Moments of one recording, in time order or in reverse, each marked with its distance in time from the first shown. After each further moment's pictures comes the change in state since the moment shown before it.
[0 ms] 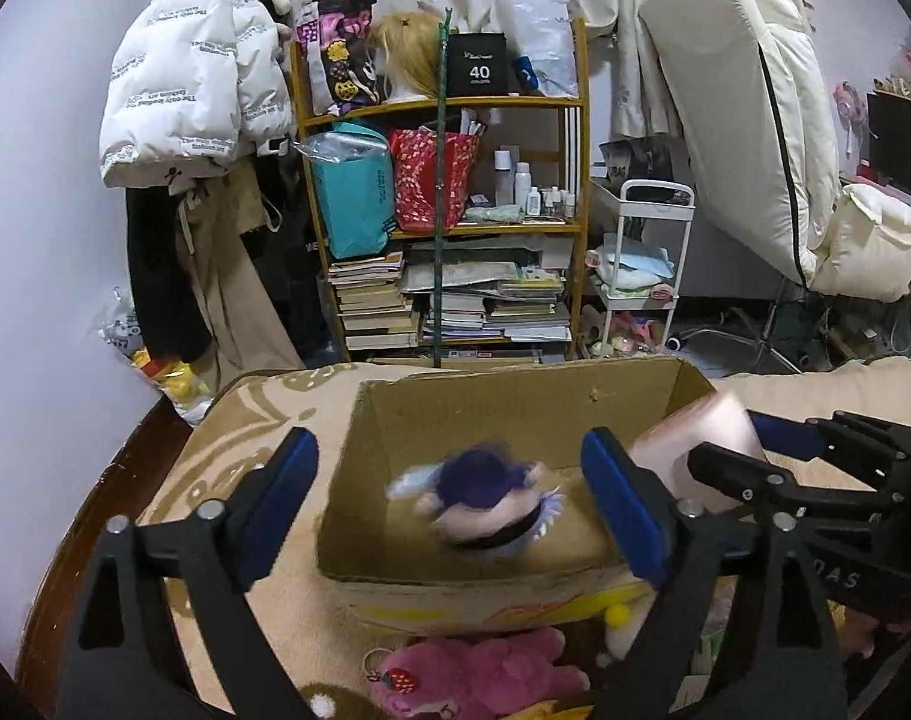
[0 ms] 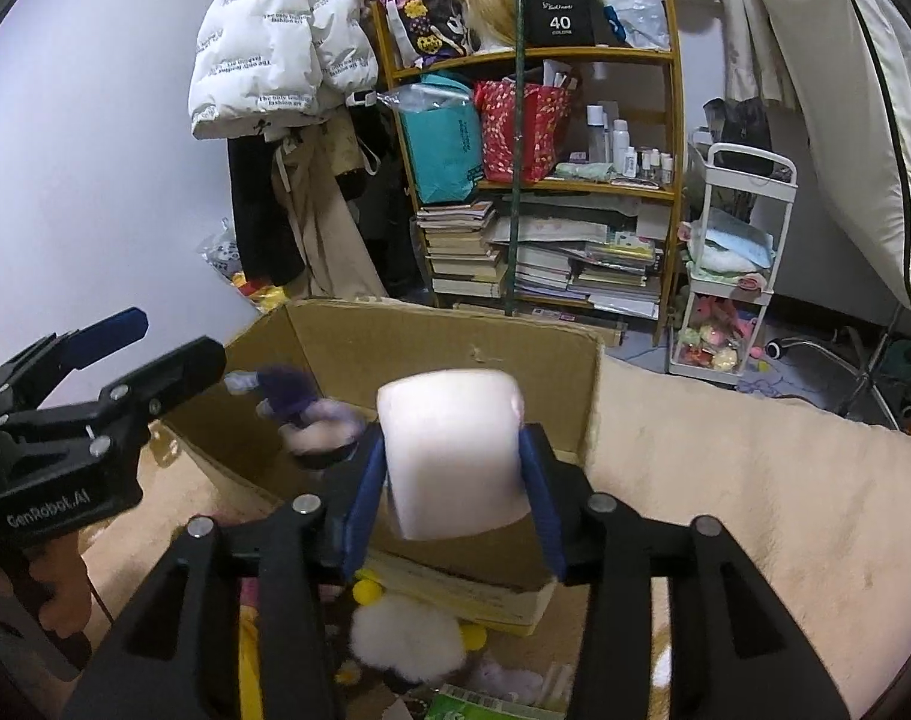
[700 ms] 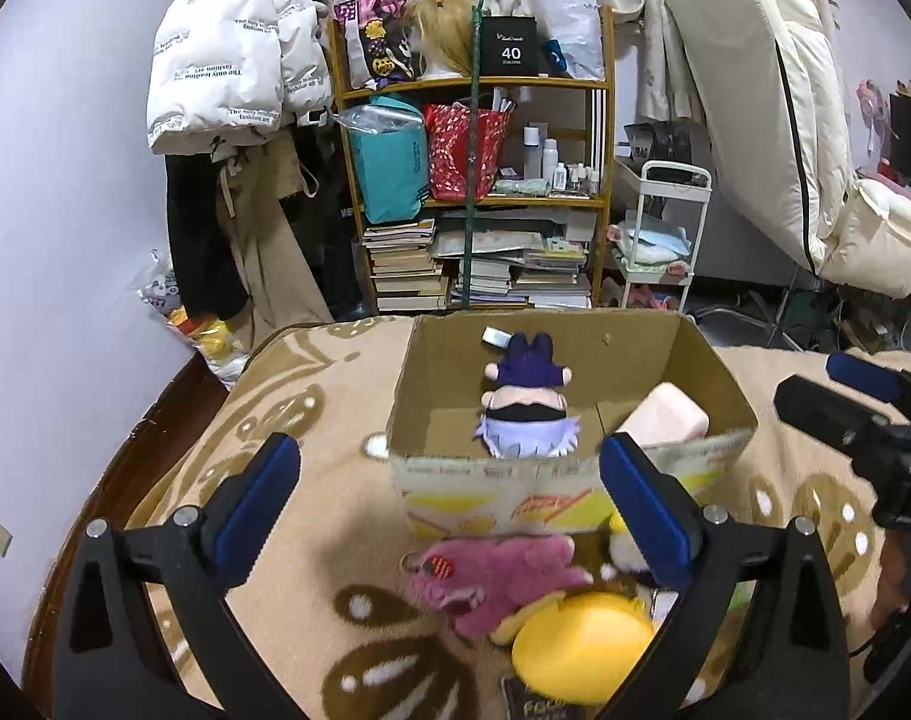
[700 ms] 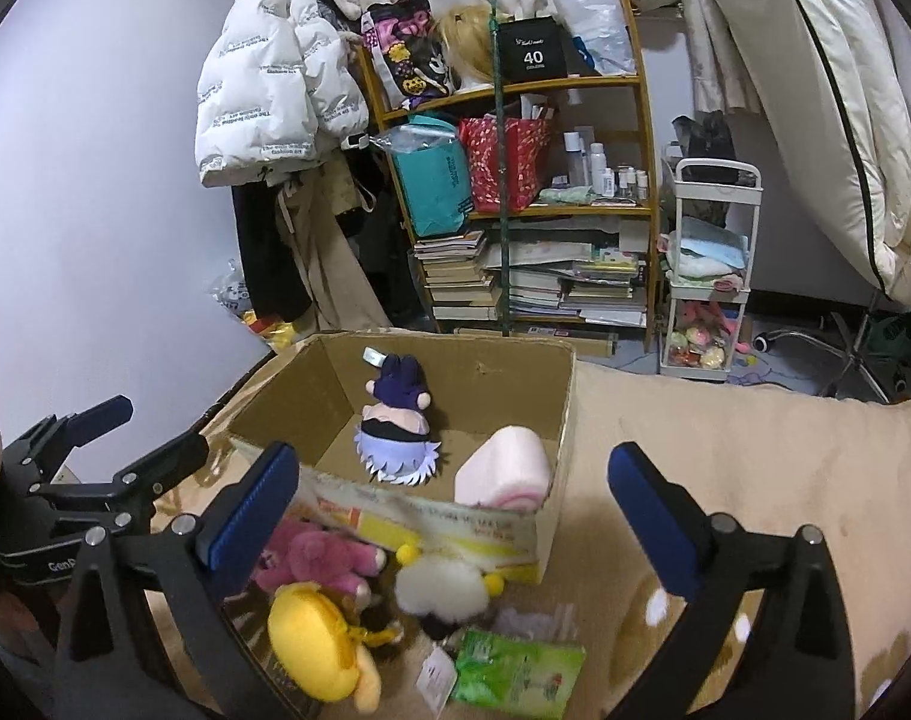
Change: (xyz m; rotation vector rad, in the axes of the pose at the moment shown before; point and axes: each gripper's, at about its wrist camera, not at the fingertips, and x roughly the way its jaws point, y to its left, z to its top) left arm -0.061 0.011 -0.022 -0.031 0.083 0.057; right arm -0.073 0.009 -0.007 0.070 -0.061 -0.002
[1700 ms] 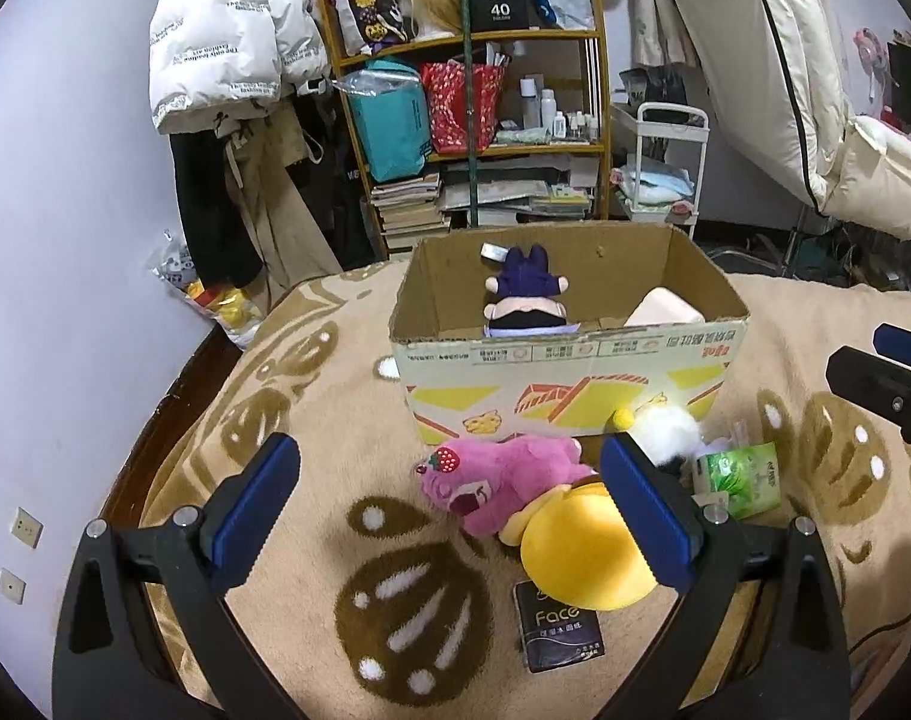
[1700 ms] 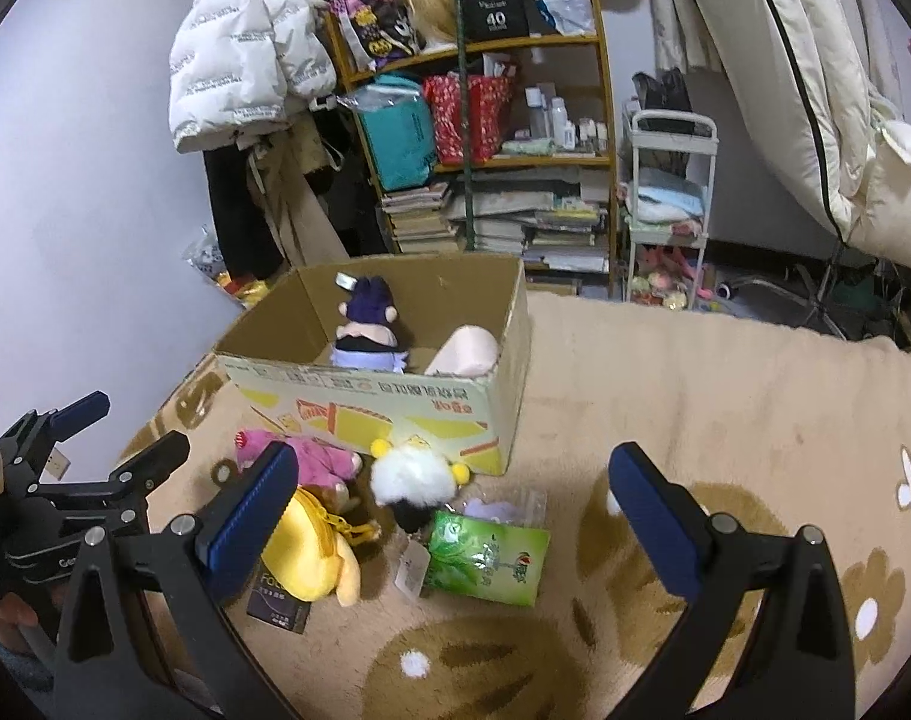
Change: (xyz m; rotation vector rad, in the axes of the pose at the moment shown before) left arm -0.015 -0.013 -0.039 0.057 0.103 0.042; right arm -0.033 -0.010 -0.039 0.041 0.115 -0.082
